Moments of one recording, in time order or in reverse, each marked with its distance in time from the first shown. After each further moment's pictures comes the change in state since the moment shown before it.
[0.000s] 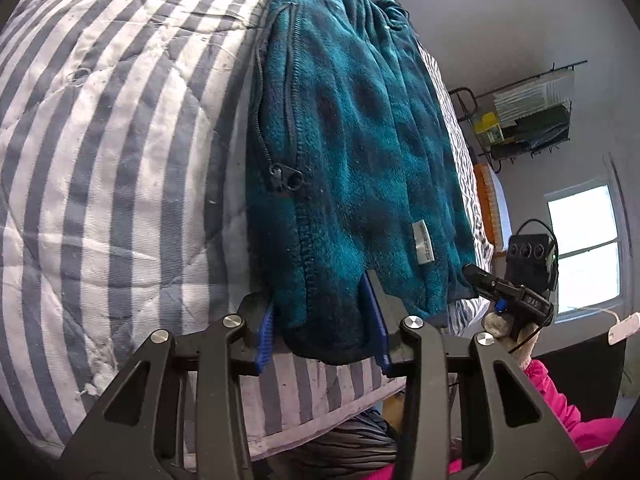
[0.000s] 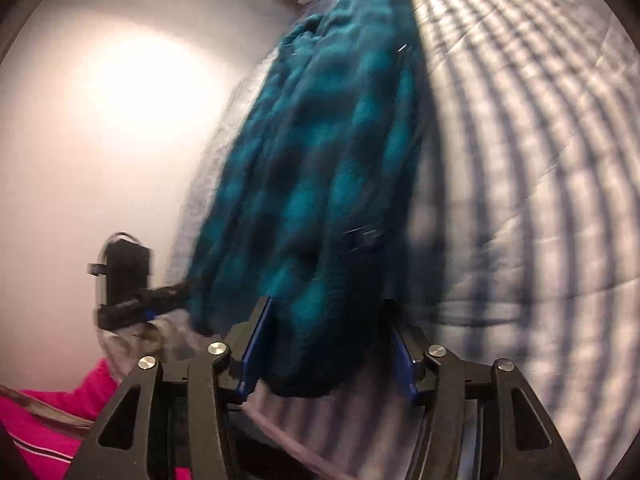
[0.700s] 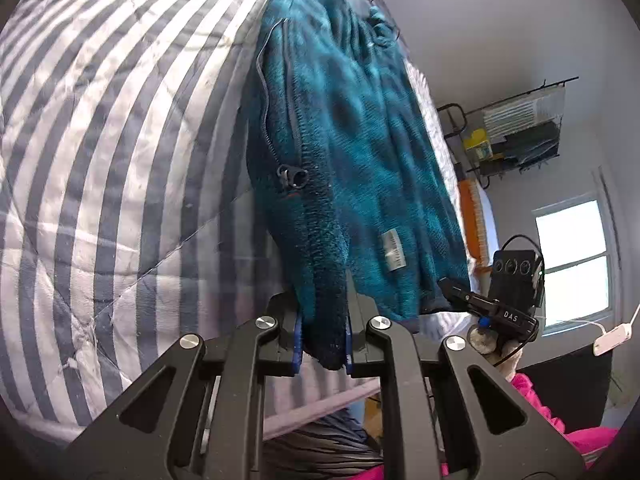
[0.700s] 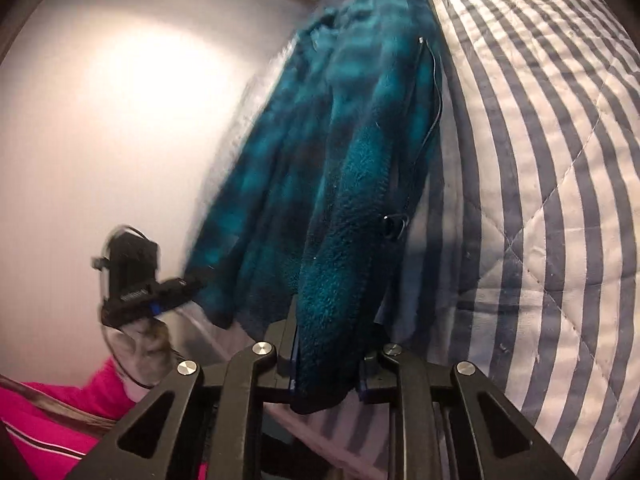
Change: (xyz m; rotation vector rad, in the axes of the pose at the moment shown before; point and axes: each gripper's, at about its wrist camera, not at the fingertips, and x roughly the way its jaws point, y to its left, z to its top) left arm -0.017 -0.018 0.004 -0.042 -0.063 -0.058; right arm -0.004 0.020 0.001 -0.017 -0.004 0.019
